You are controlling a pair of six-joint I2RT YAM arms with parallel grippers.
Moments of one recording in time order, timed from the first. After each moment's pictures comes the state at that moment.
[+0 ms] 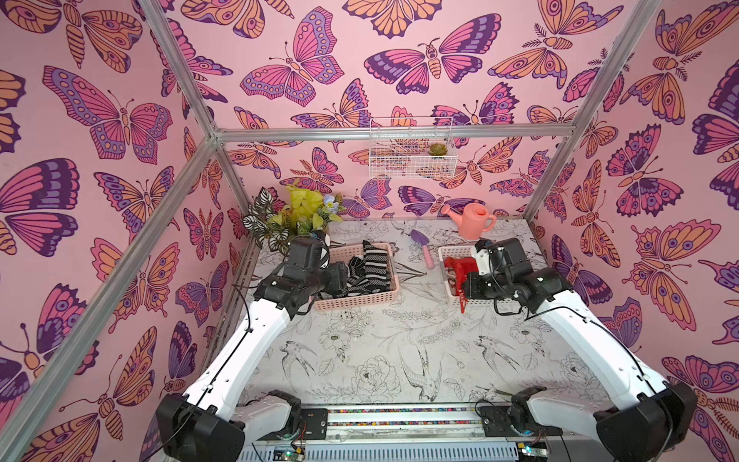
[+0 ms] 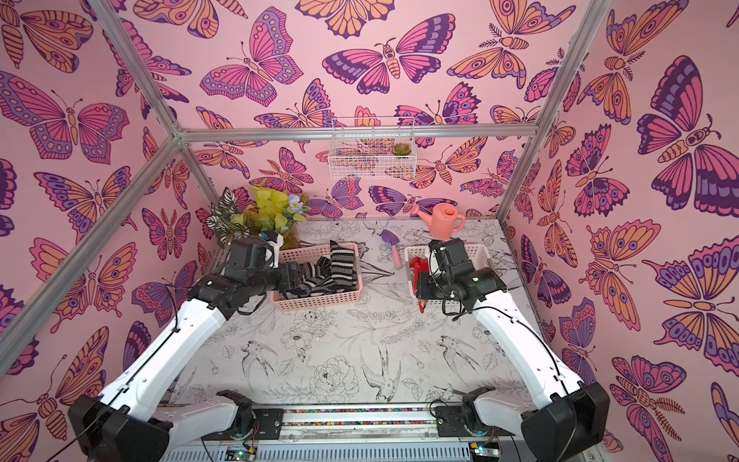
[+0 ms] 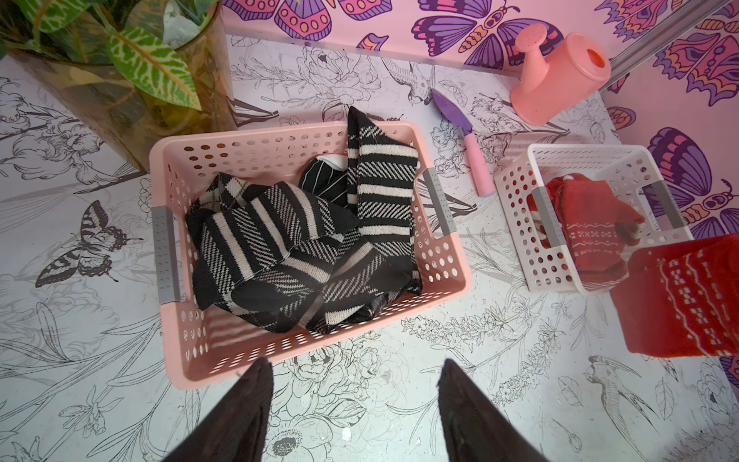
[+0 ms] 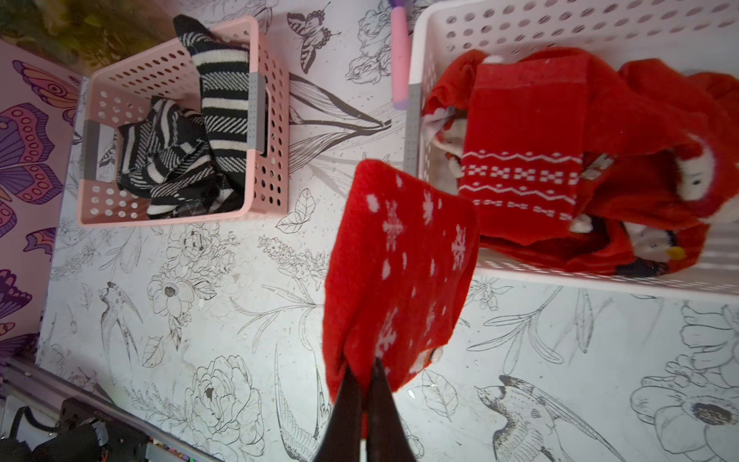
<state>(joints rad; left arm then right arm) -0.34 1.19 1.15 -0.68 0.06 -0.33 0.32 1.21 1.17 -0.89 -0.14 0.37</state>
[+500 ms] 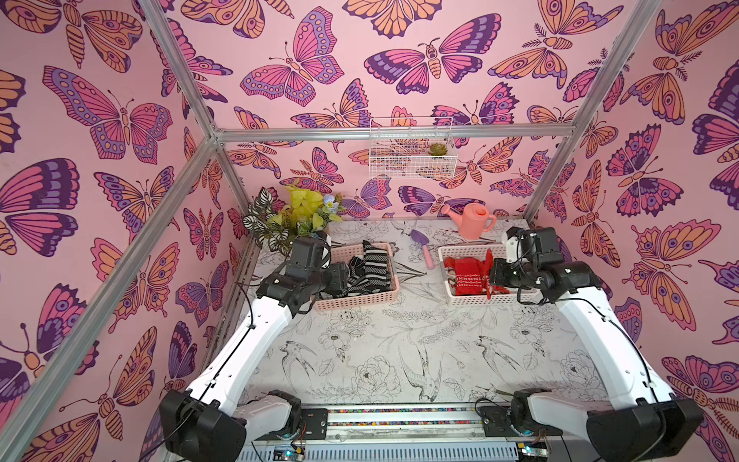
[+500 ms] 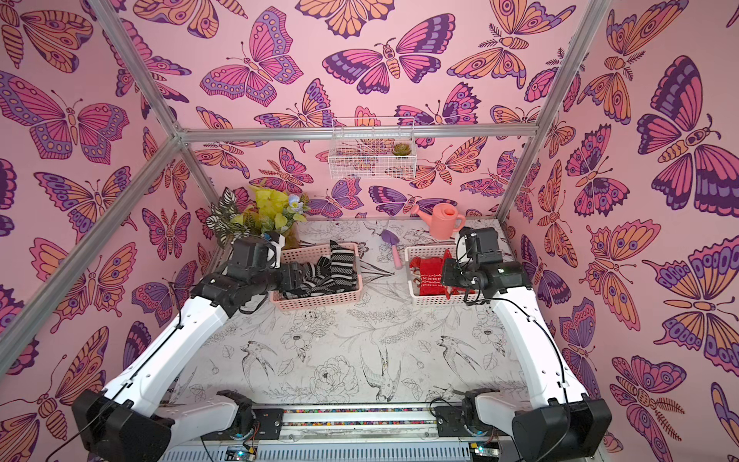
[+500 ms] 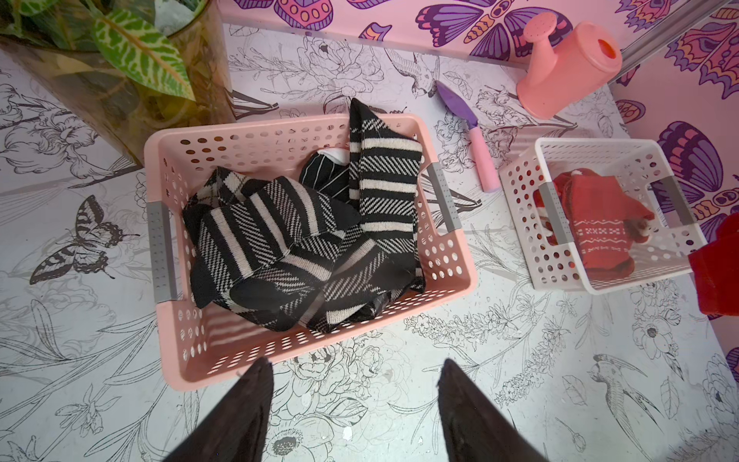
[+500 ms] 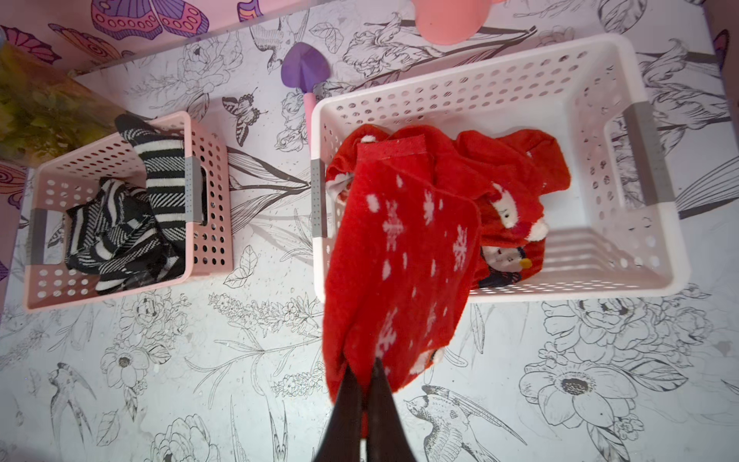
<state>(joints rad) -0.34 1.21 1.15 -0.68 0.06 -0.33 0.12 1.21 1.27 -0.94 -0.11 0.29</state>
